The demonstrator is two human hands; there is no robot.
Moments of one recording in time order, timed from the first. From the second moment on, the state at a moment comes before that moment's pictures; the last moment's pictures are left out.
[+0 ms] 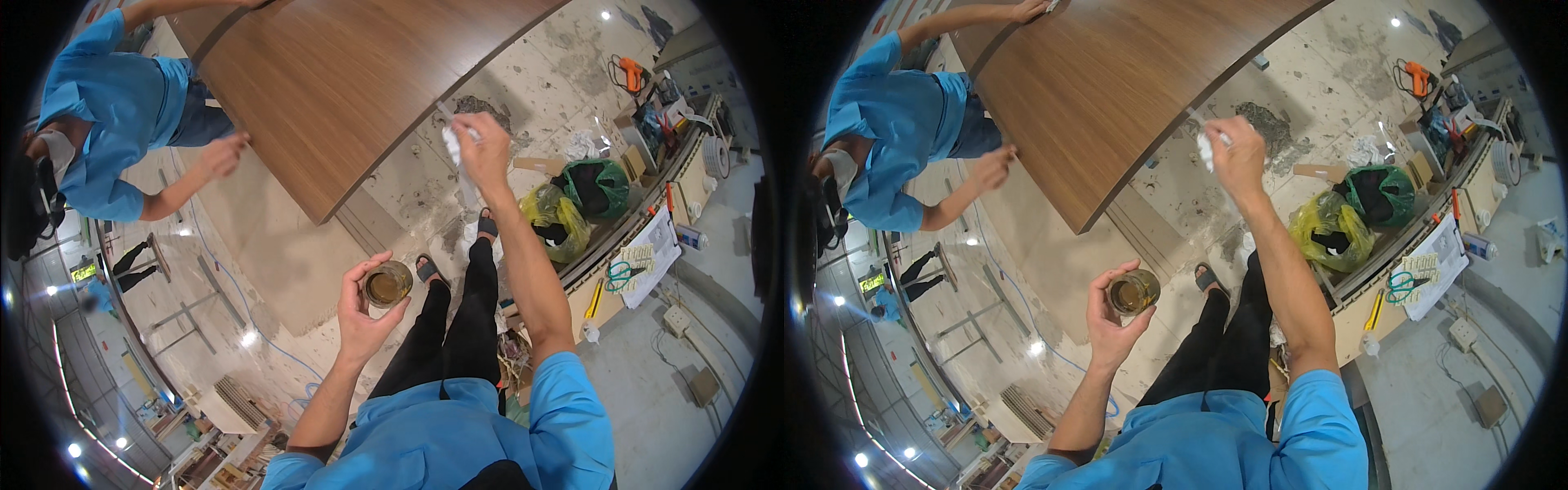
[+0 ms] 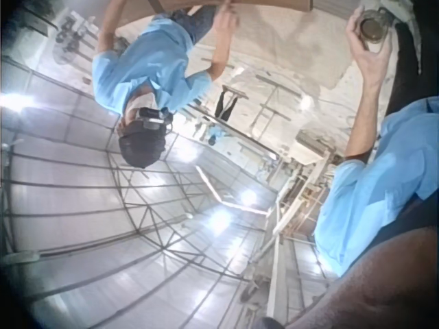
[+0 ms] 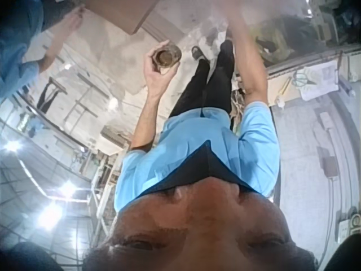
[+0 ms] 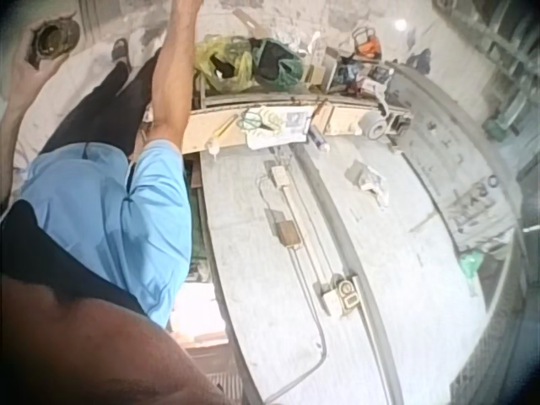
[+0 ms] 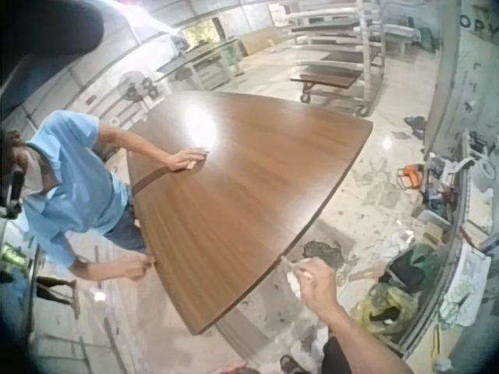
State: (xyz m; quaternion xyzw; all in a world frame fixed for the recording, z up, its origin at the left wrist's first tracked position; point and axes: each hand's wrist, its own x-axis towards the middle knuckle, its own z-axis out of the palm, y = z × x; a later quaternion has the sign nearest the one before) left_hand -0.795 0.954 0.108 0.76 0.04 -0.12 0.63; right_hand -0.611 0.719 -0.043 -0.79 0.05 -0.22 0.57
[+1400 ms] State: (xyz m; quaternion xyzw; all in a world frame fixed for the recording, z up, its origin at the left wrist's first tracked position) left_hand -0.821 0.989 0.108 0.74 0.07 -0.10 0.66; right_hand -0.657 0.787 -0.039 -0.79 0.04 -0.22 0.58
